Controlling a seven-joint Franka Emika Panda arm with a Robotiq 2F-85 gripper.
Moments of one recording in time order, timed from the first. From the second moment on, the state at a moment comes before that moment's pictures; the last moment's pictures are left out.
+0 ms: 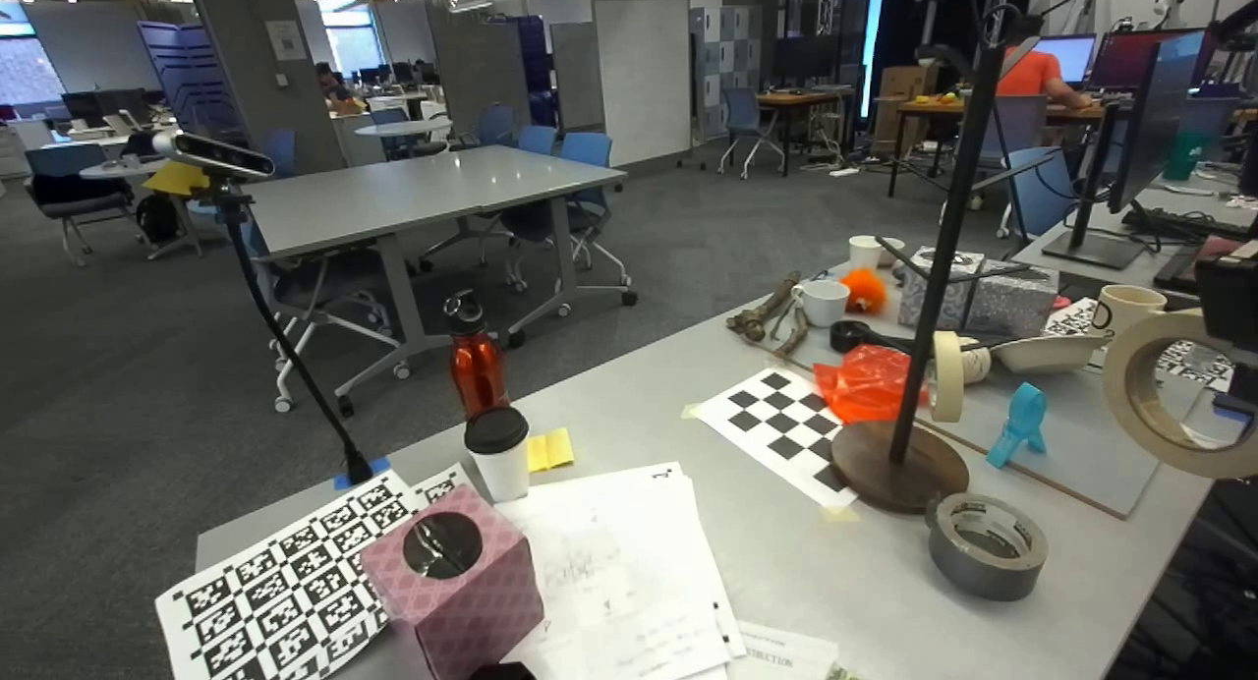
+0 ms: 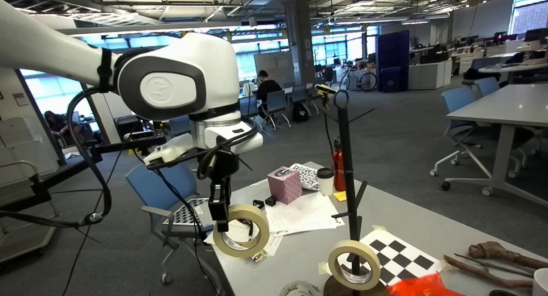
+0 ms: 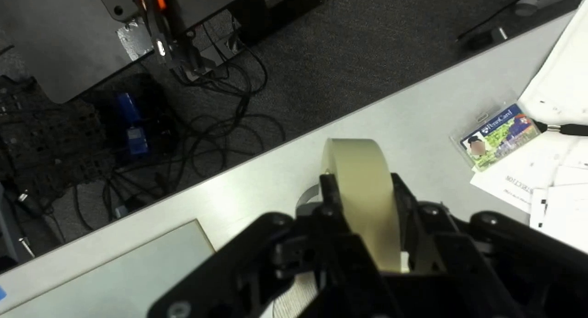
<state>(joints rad) -0.05 -0.31 0.01 -2.40 0.04 1.95 0.45</state>
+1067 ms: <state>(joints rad) 0.02 0.00 0.07 -2.19 0.06 2.12 0.45</state>
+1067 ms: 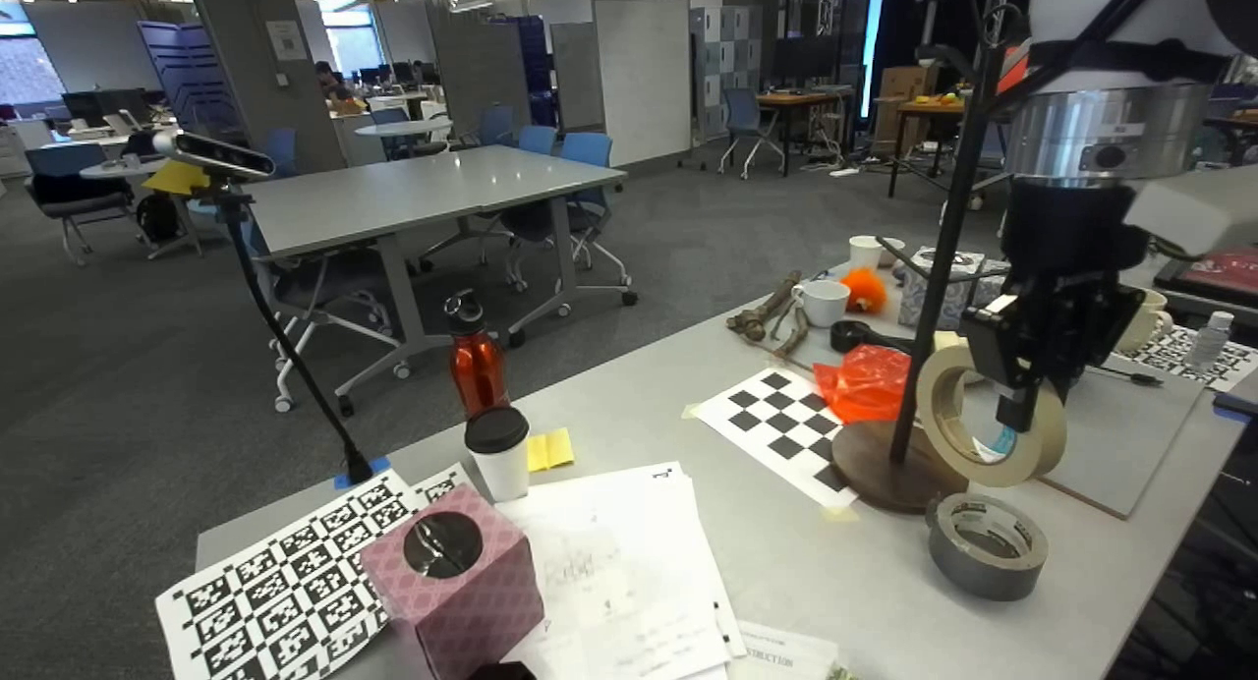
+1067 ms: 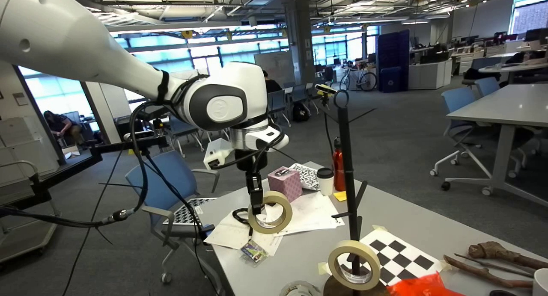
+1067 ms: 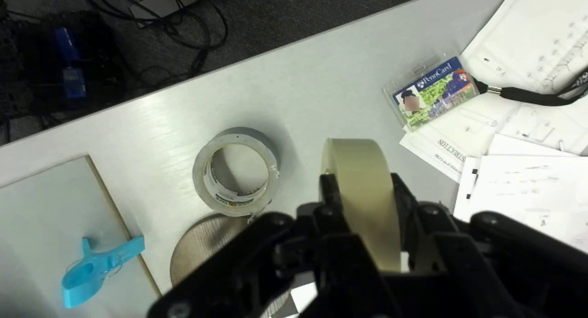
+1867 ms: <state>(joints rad) 0.07 0.07 0.09 -2.14 0.11 2.15 0.44</state>
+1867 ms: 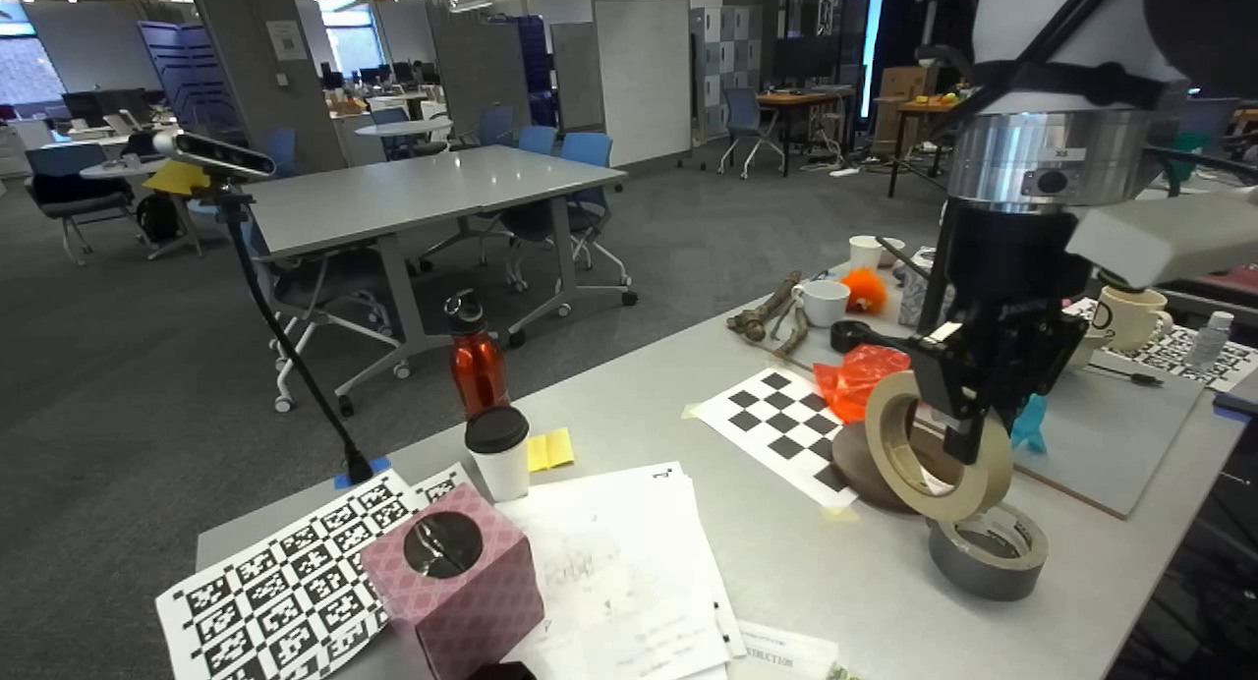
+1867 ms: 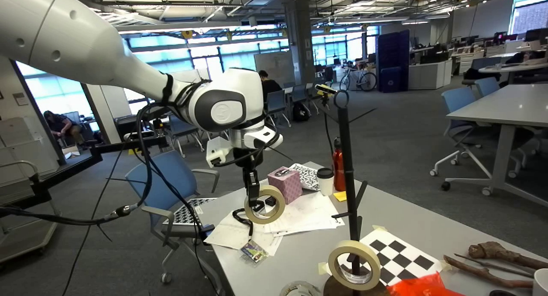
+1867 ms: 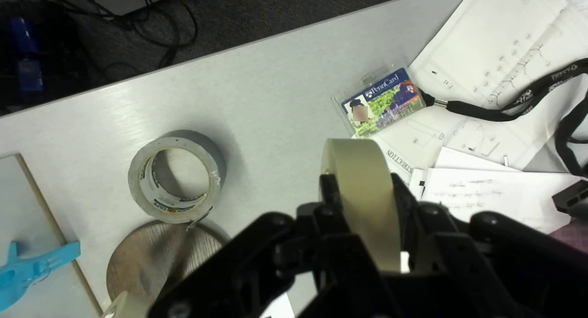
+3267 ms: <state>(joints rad) 0.10 0.35 0.09 -2.04 0.18 2.40 0.44</state>
